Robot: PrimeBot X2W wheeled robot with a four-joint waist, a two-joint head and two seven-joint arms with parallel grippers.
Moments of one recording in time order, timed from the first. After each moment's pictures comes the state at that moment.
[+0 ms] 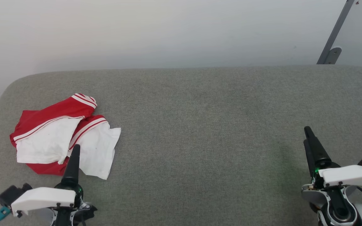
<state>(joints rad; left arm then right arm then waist) -0.11 0.10 0.07 0.32 -1.35 -0.13 0.01 -0.18 -0.11 -0.04 0.36 1.46 0.13 0.03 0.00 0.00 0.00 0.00</state>
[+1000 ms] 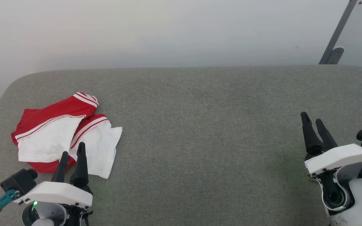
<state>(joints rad) -0.12 0.12 0.05 0.30 -0.73 -0.10 -0.10 -0.30 -0.21 0.06 0.46 0.90 0.13 -0.09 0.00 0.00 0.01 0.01</state>
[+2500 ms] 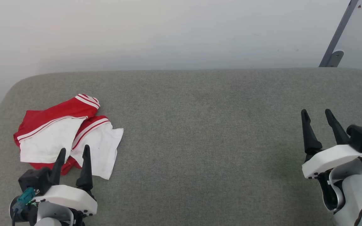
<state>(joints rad) -0.12 0.15 0.03 0.35 -0.31 -0.12 -0.21 -0.32 -0.19 -0.01 0.47 0.33 0.13 -0.21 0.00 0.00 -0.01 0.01</state>
